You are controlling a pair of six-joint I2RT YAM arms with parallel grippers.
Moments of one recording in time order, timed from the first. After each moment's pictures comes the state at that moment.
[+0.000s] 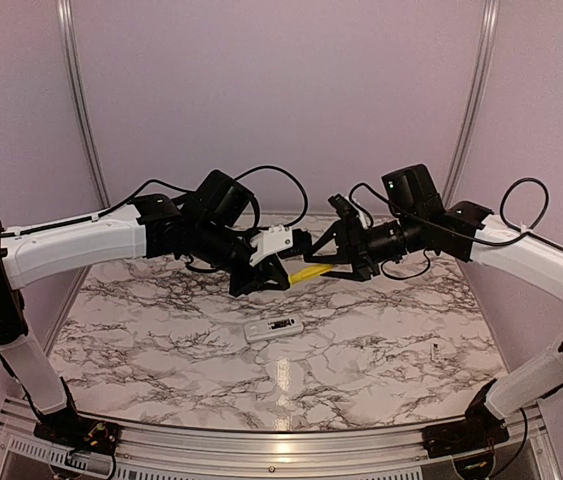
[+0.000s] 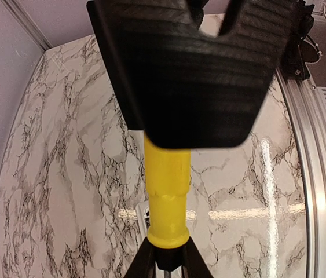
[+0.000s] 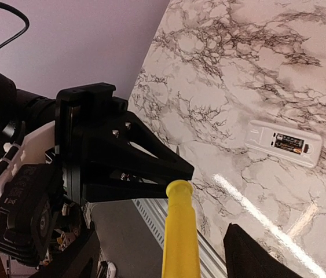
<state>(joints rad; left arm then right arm) -0.93 1.71 1.52 -0.56 0.34 0.55 0.68 1.39 1.24 -0.49 -0.70 0.68</state>
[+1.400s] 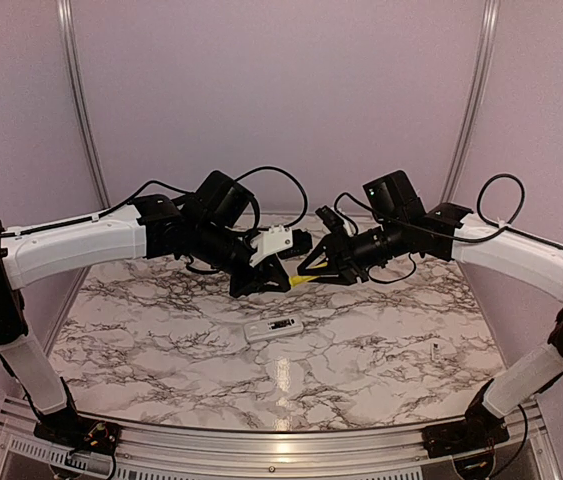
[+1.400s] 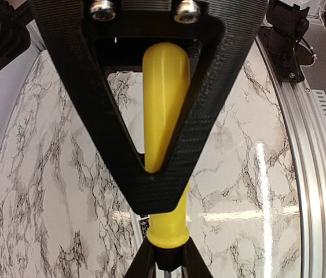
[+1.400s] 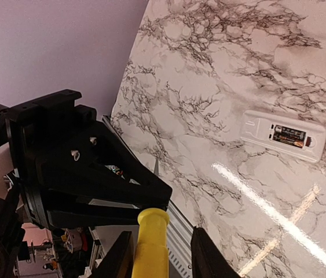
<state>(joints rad) -0.93 1.71 1.52 -0.56 0.37 0.54 0.70 1.48 1.26 -0.49 -0.69 0.70</state>
